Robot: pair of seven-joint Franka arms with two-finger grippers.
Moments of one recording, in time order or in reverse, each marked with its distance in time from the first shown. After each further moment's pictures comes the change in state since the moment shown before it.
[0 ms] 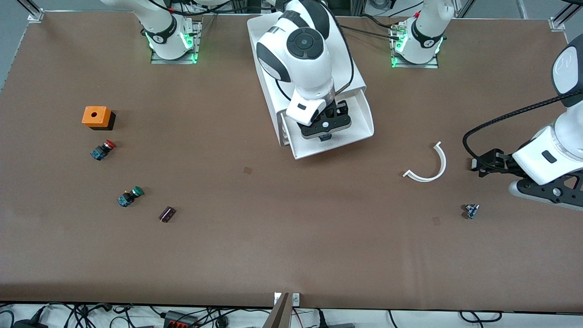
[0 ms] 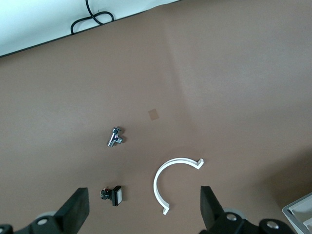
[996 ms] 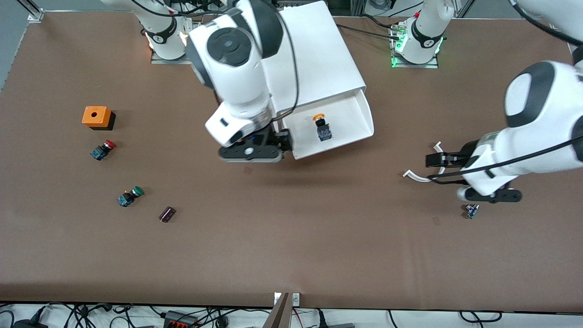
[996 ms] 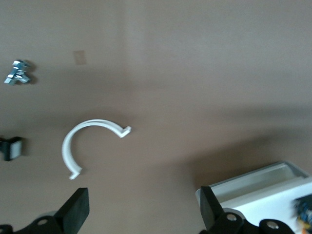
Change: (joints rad) left arm -0.073 0.037 -0.027 -0.146 -0.210 -0.017 -0.392; right arm -0.116 -0.093 -0.246 0.042 -0.003 -0.266 -0.026
